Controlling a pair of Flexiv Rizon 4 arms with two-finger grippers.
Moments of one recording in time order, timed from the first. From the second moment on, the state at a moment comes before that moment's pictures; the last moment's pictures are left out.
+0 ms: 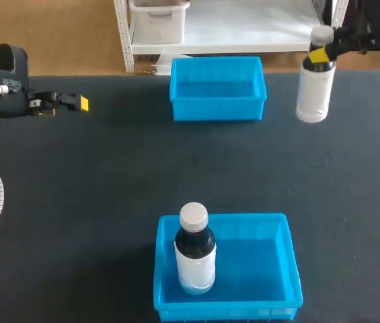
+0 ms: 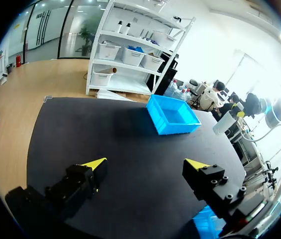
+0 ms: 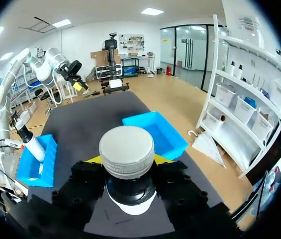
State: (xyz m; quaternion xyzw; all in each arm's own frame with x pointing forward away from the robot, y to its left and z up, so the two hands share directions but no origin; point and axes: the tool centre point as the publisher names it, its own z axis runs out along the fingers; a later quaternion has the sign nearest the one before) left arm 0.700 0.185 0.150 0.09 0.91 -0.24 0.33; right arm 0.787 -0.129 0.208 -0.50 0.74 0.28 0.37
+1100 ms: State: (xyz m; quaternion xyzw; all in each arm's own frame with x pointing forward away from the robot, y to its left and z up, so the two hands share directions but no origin) left arm 0.700 0.185 0.150 0.09 0.91 -0.24 0.33; right arm 0.877 0.016 0.233 -0.57 0.66 0.31 0.39
